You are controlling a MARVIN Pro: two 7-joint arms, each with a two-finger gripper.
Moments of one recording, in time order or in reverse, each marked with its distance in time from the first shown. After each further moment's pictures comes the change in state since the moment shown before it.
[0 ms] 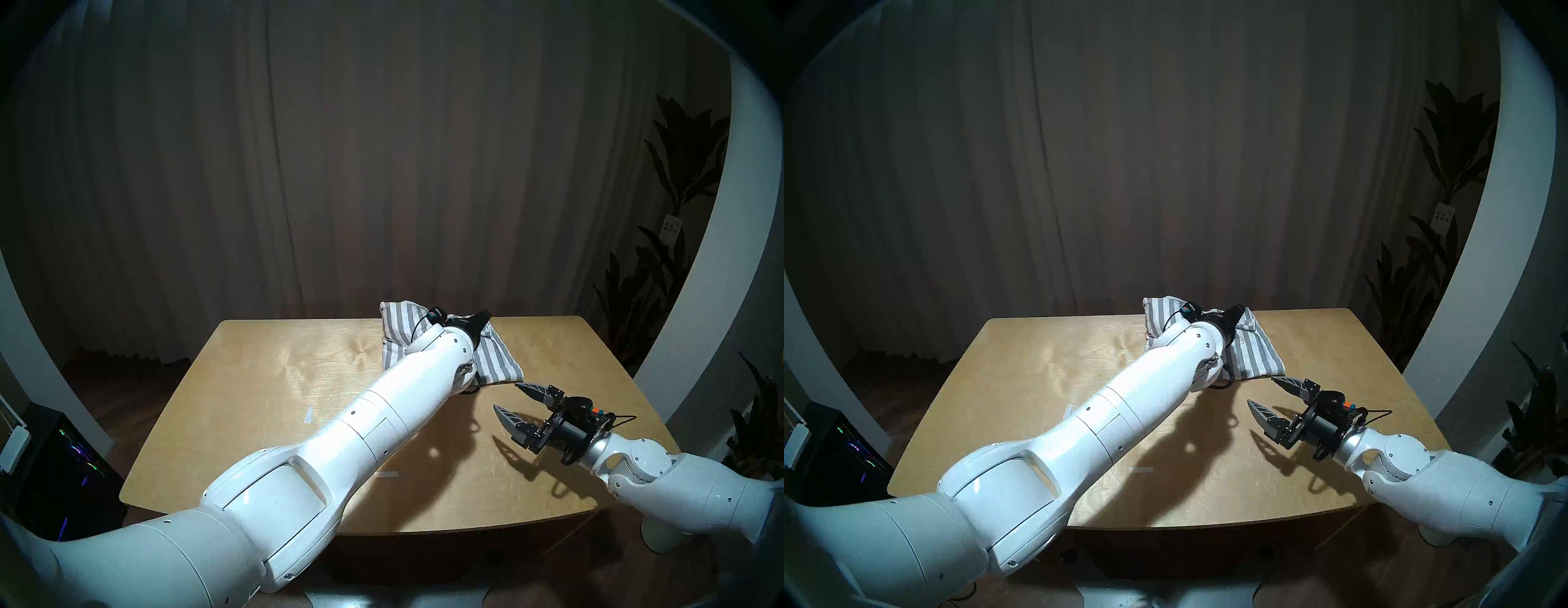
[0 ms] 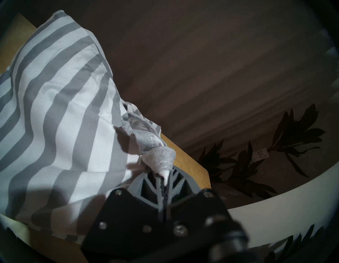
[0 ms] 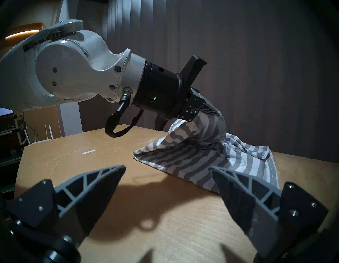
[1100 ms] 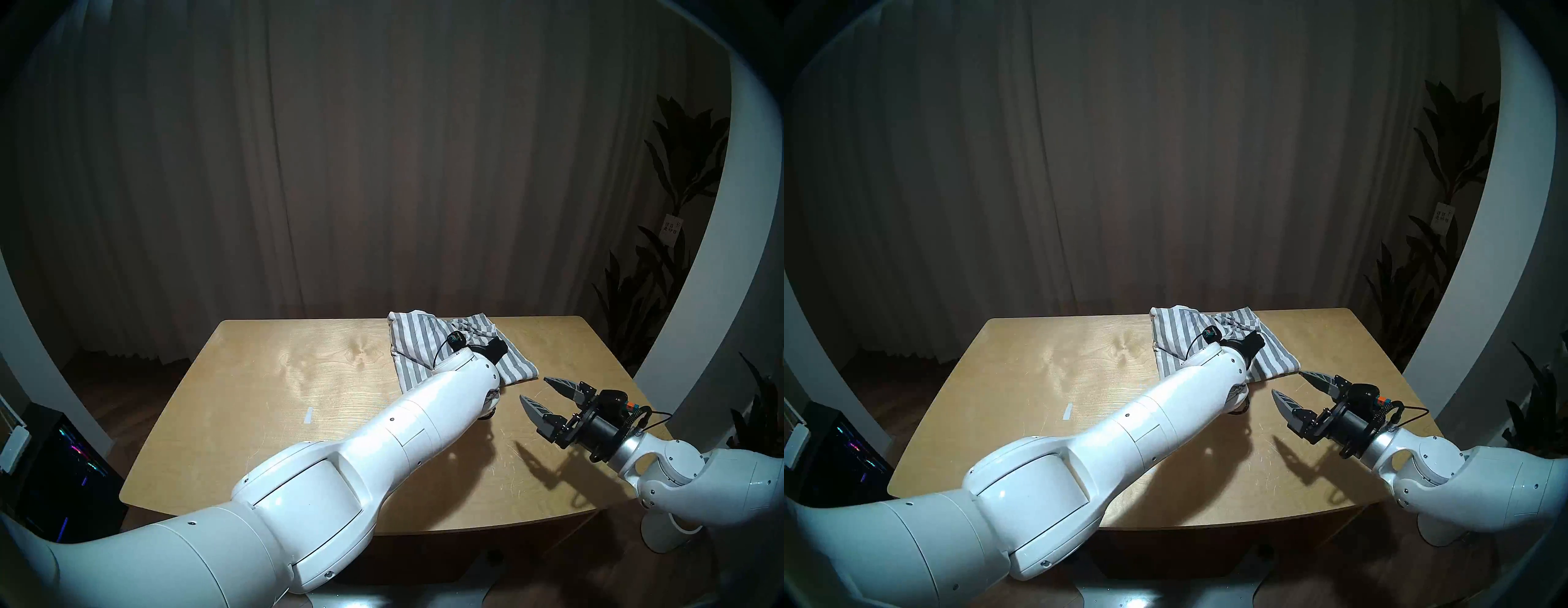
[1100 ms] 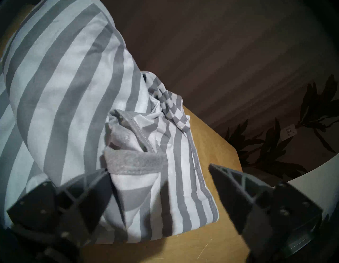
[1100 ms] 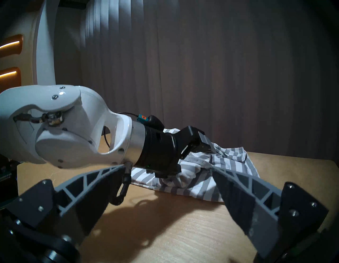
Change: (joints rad) left arm -0.040 -0.120 0.088 0.280 0.050 -0.035 0.003; right arm -0.128 0.247 0.039 -0.242 0.157 -0.072 -0.185
